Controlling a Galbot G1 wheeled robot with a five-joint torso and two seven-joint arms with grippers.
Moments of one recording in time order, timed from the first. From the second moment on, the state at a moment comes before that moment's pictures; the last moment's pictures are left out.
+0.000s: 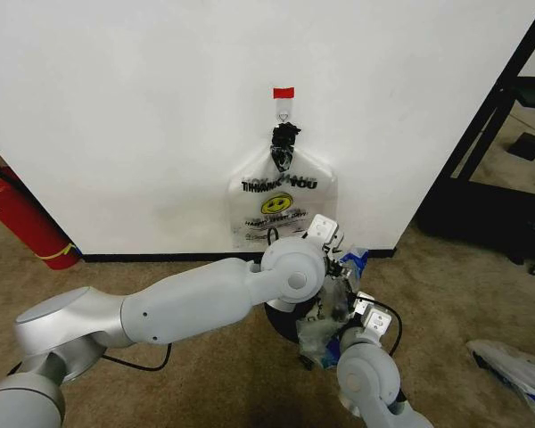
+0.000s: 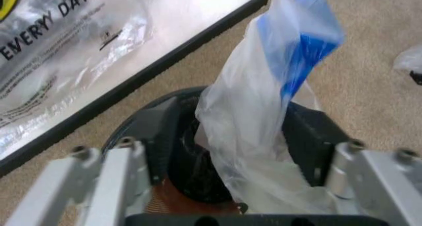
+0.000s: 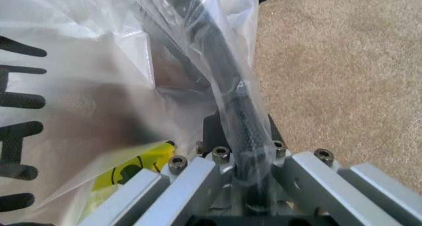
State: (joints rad) left arm 0.11 -1.20 0.72 -1.88 -1.63 0.73 -1.03; right arm -1.32 1.37 0.19 2.05 0.73 -0.46 0.89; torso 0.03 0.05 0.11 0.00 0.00
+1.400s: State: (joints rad) left arm 0.08 -1.00 0.72 -1.74 -1.49 0.74 -0.84; right arm -1.43 1.32 0.20 2.13 0.71 -0.40 0.75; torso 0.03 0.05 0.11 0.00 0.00
